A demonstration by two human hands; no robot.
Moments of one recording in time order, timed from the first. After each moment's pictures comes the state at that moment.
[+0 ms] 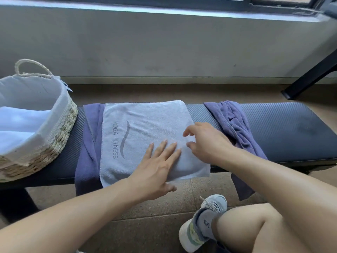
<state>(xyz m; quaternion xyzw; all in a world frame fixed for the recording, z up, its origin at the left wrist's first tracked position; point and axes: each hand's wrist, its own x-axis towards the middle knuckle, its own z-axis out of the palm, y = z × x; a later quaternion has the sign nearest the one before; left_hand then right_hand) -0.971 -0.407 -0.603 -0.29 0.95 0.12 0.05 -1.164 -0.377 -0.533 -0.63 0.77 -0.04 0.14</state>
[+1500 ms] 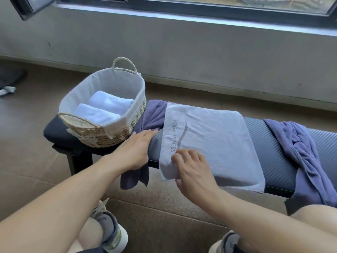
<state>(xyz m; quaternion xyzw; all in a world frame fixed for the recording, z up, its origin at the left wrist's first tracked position) -0.802 -0.456 -0.563 -0.55 0.81 0.20 -0.01 -1.005 -0.371 -0.601 -0.81 0.58 -0.03 0.02</state>
